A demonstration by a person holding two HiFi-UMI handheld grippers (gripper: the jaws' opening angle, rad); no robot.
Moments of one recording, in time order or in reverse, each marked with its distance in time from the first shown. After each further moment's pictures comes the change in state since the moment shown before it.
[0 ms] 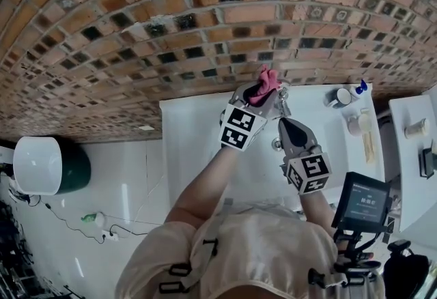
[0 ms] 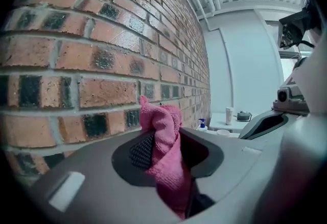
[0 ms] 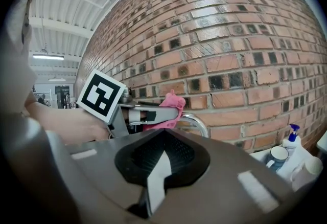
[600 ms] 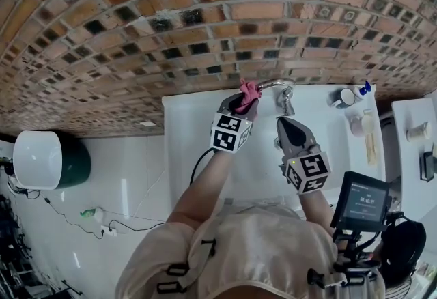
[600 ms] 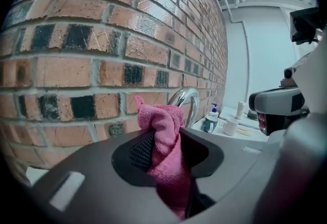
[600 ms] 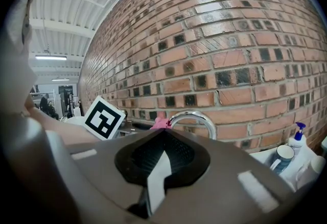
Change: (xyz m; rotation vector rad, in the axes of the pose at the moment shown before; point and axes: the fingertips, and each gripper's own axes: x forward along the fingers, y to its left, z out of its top) left arm -0.030 0.037 -0.089 -0.169 0.149 0.124; right arm 0.009 0.012 -0.005 -0.003 0.016 0.035
